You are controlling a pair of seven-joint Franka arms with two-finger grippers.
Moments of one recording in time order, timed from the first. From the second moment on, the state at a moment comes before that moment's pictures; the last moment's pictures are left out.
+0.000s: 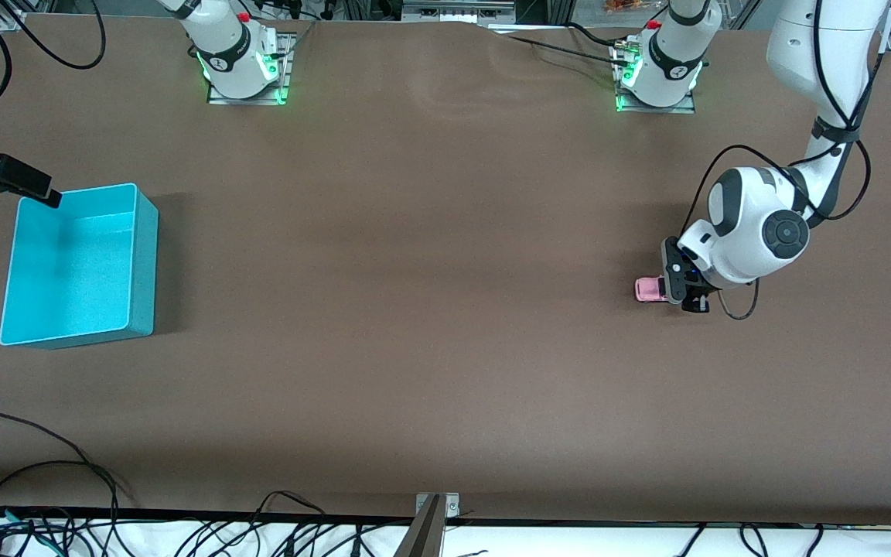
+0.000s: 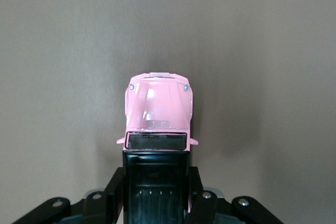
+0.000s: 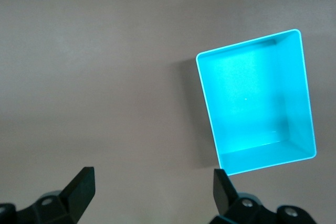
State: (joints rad) left arm -0.10 0.43 0.06 -2.13 -0.08 2.50 1.56; right arm 0.01 0.11 -0.07 -1.44 0.04 1.51 0.04
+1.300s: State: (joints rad) left arm 0.11 0.45 0.13 -2.12 -0.08 2.54 1.89; right arm 0.02 0.11 -0.08 -1.44 0.05 1.51 0.04
